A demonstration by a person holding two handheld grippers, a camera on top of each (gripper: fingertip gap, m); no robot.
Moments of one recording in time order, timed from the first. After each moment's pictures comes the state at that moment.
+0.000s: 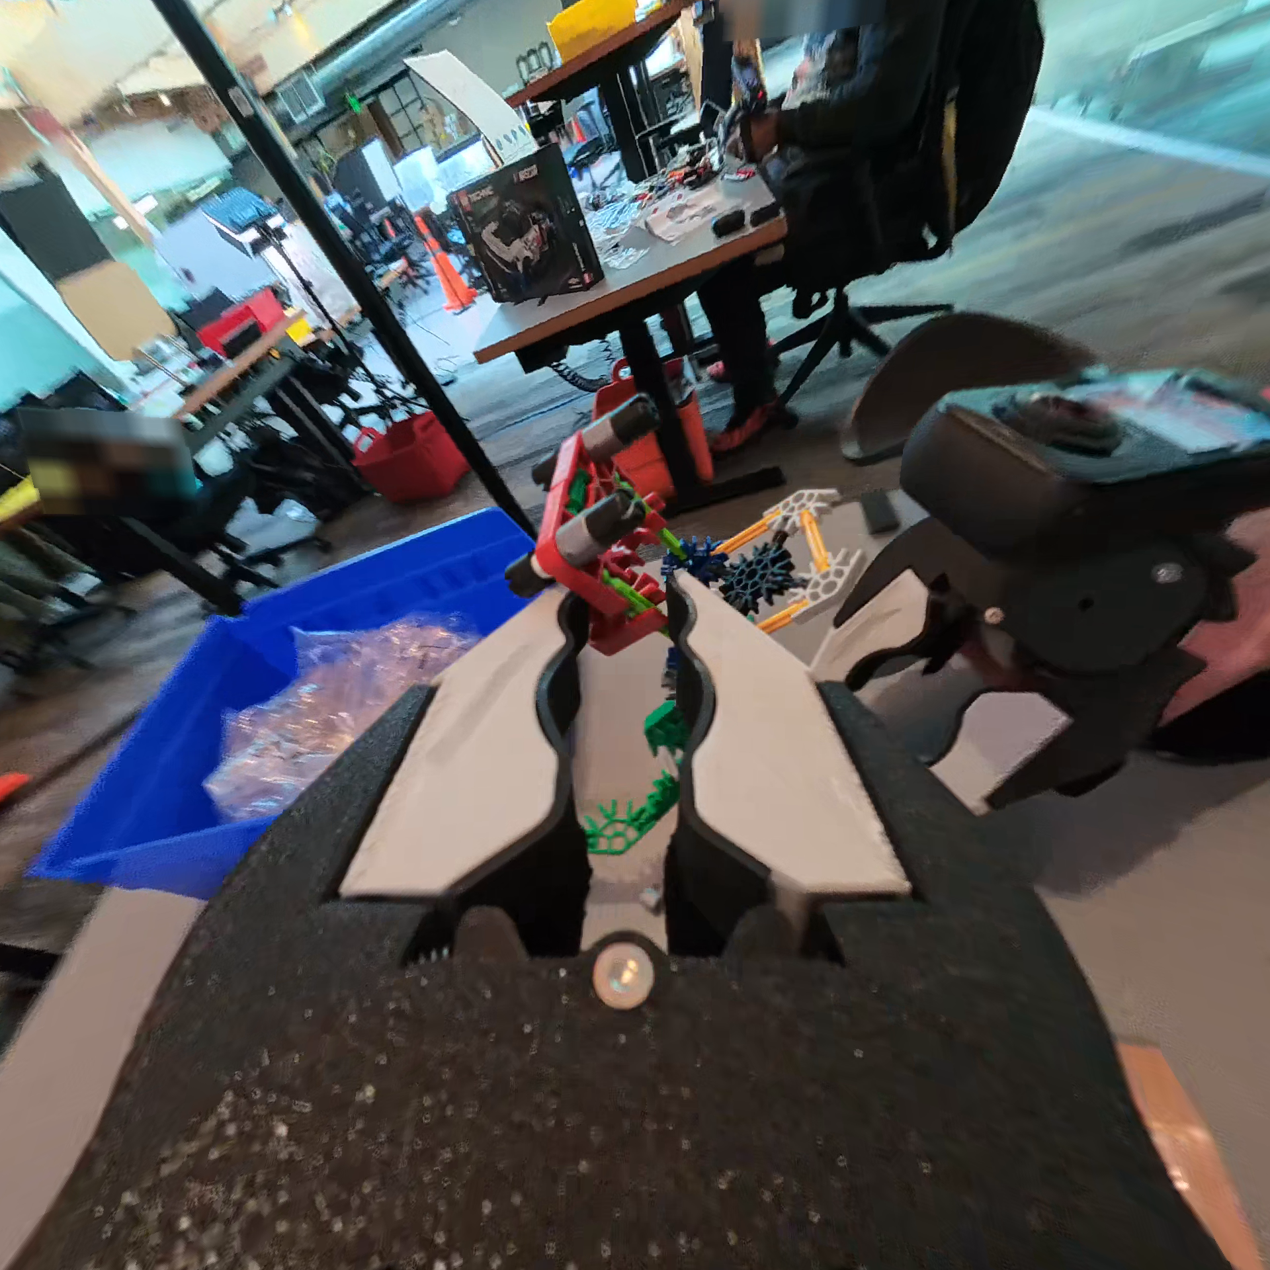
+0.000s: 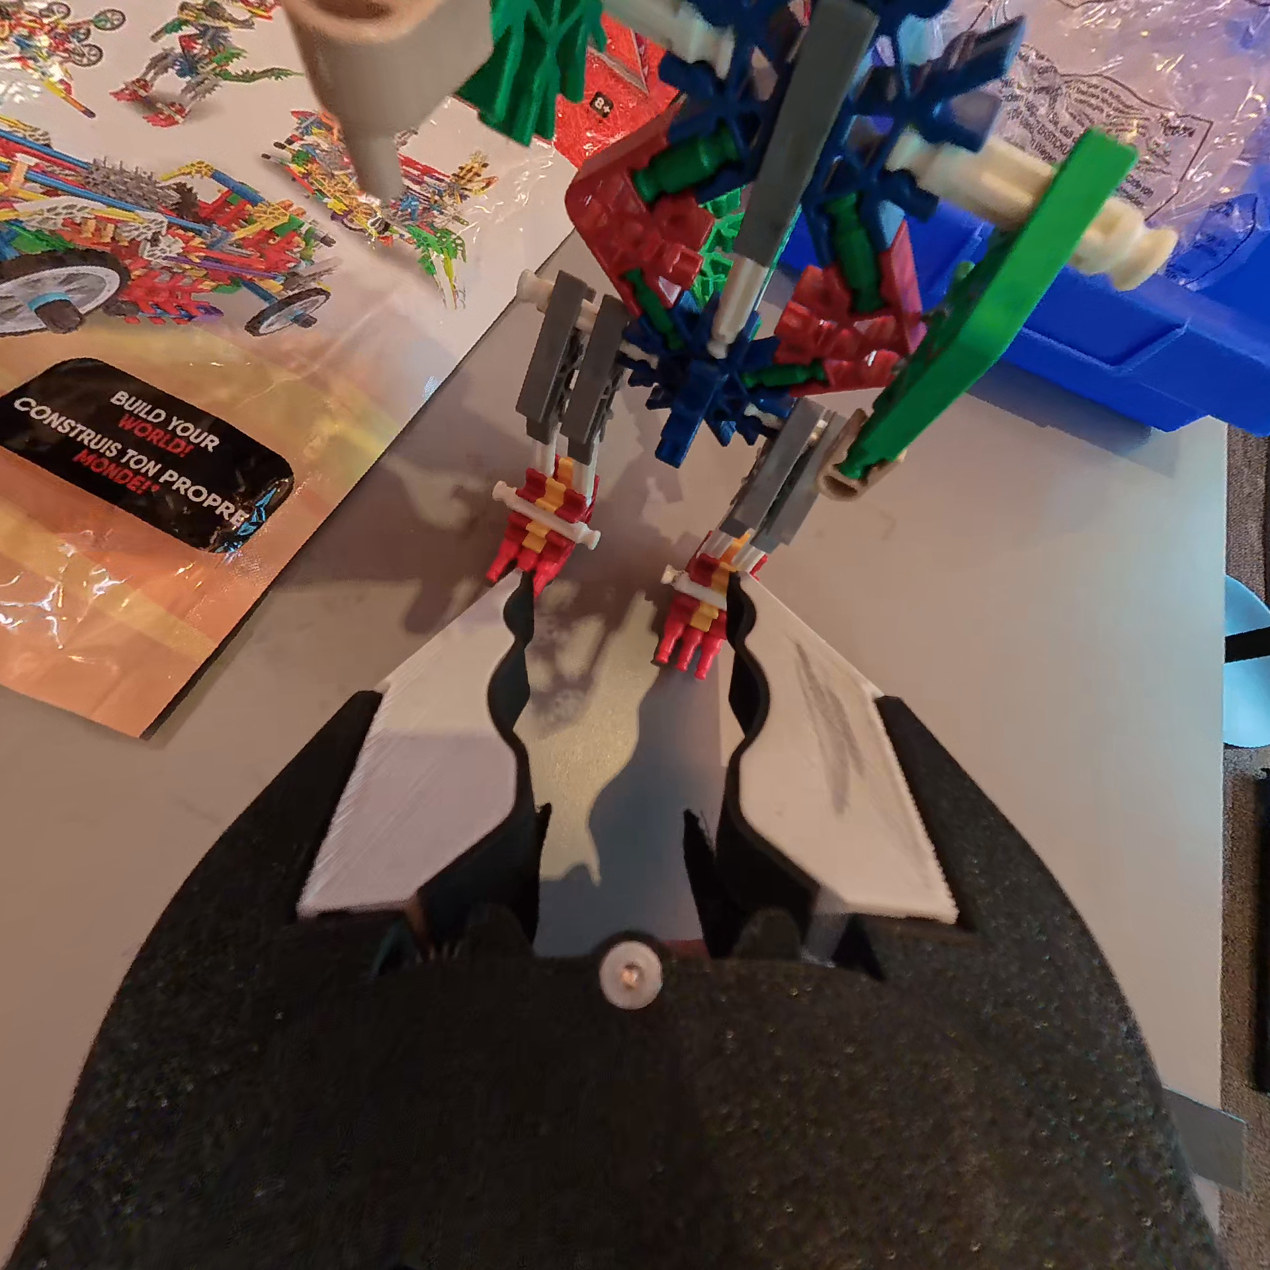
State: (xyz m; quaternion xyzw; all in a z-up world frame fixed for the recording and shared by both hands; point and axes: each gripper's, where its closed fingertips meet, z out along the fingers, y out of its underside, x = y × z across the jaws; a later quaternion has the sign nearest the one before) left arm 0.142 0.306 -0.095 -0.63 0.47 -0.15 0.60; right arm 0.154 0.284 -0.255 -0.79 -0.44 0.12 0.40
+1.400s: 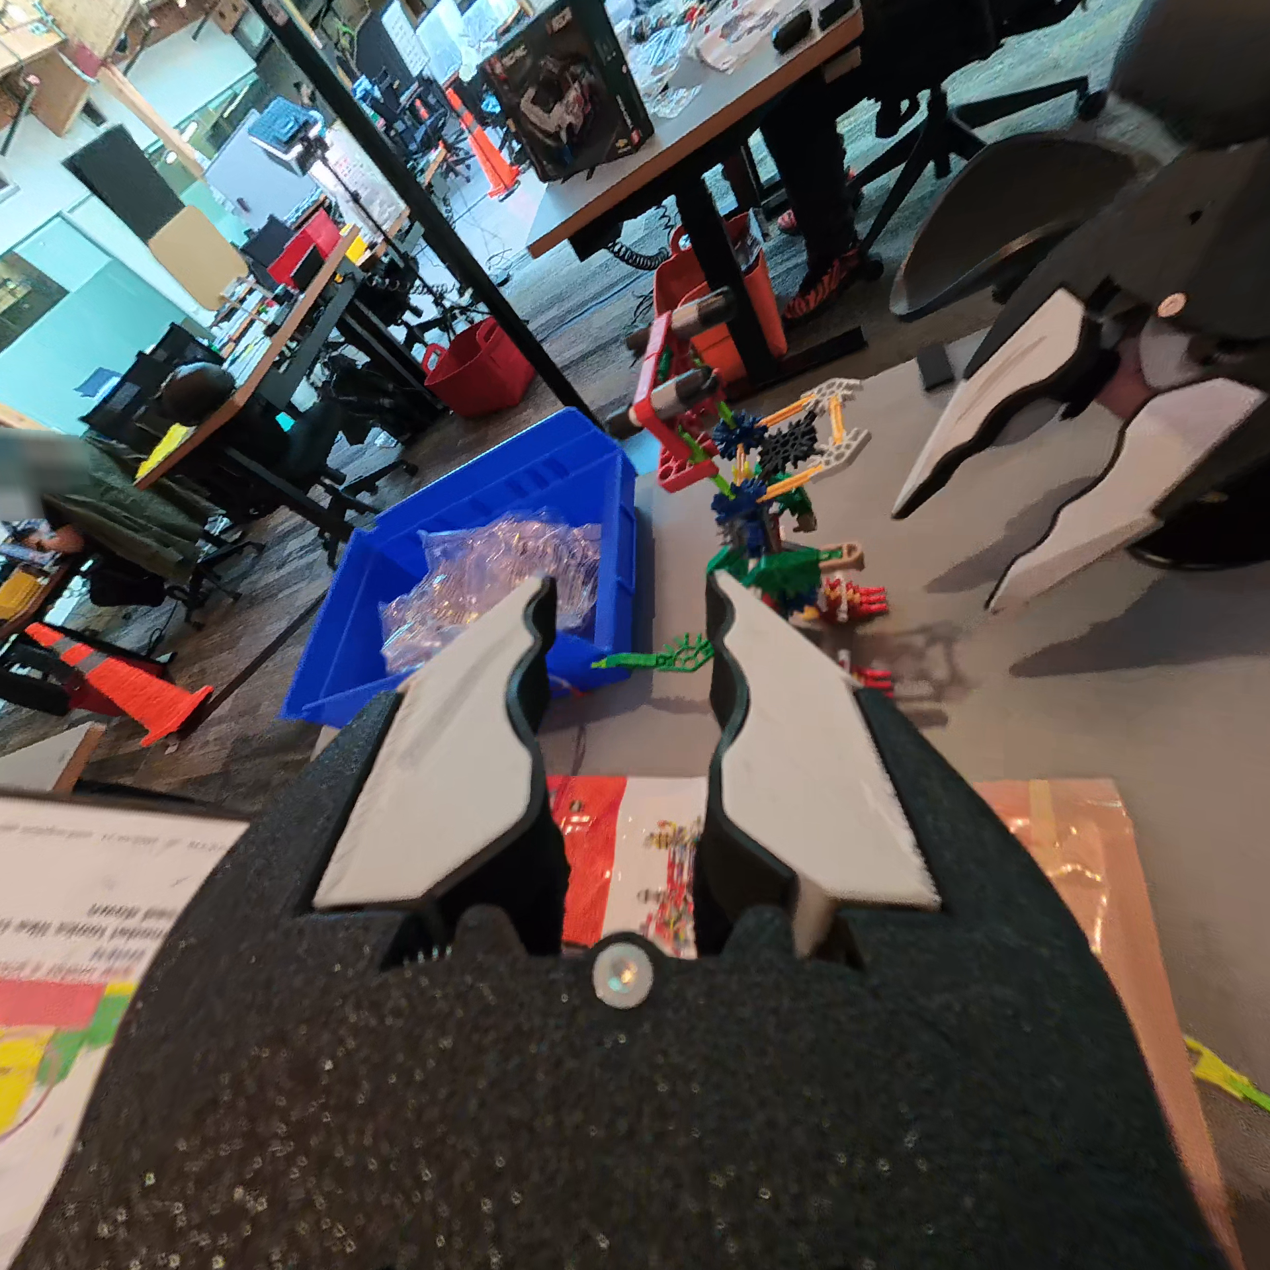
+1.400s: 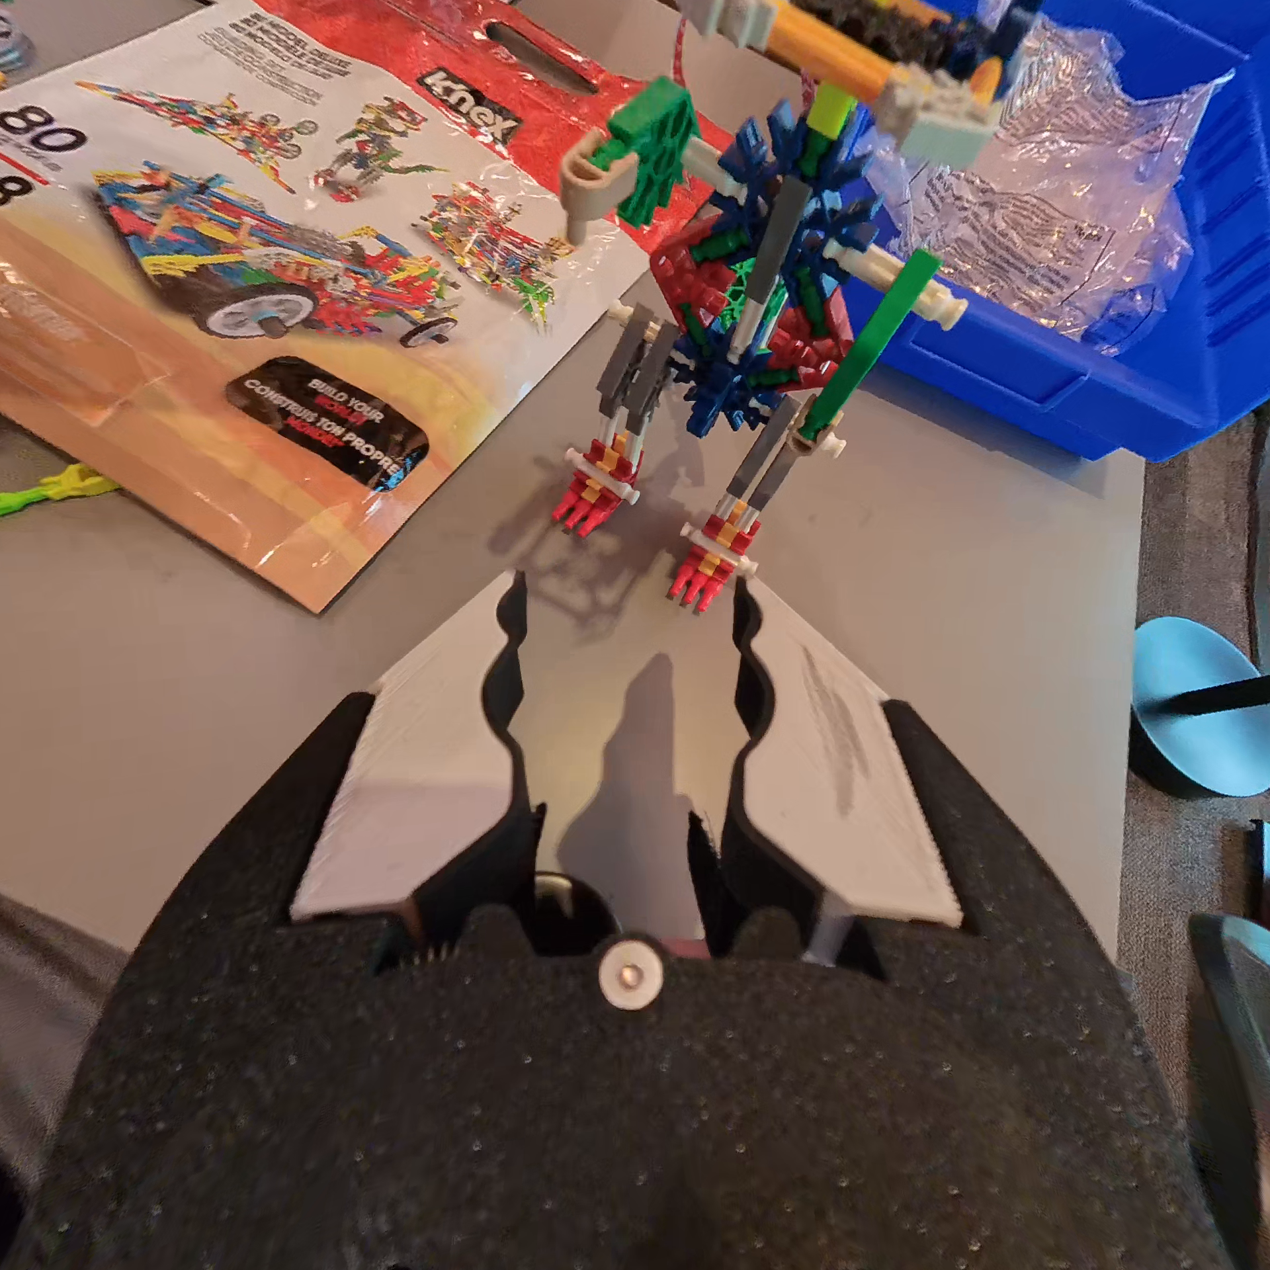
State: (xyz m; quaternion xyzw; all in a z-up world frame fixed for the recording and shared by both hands) left arm 0.074 0.270 -0.075 -0.65 0.50 -0.04 0.57; right arm 0.175 0.242 -0.214 -0.77 -0.46 0.14 0.43
